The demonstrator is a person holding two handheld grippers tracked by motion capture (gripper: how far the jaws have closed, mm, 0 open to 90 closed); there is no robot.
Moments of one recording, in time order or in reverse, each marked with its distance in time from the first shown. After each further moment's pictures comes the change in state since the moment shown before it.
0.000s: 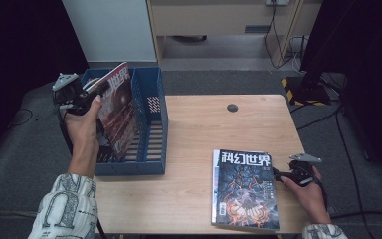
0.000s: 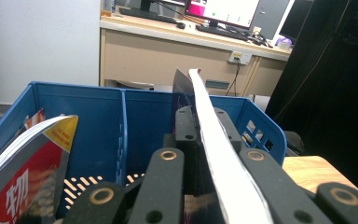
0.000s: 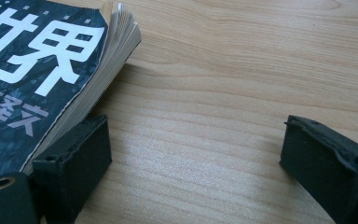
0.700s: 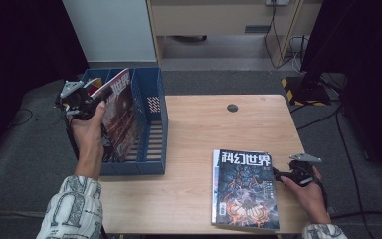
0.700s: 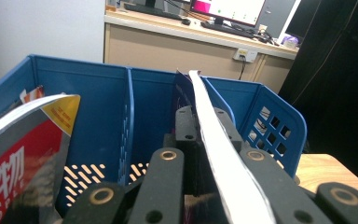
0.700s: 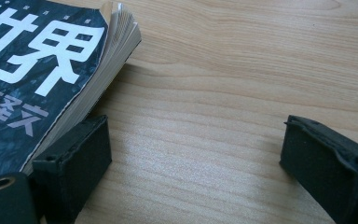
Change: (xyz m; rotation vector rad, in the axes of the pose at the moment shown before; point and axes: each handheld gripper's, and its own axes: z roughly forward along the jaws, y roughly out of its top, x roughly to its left) left arm 0.006 -0.025 0.011 -0.002 0.011 -0.011; right arm 0.000 0.000 0.000 0.000 0.000 0.001
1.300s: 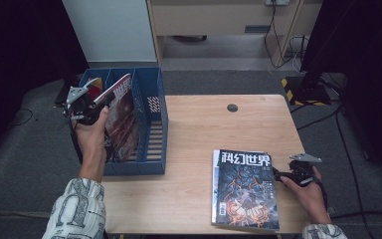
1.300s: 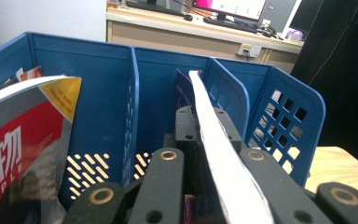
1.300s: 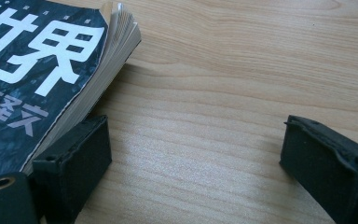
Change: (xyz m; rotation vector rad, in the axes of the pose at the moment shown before) left arm 0.005 -0.020 0.006 0.006 0.014 0.016; right arm 0.000 0.000 0.000 0.000 0.000 0.001
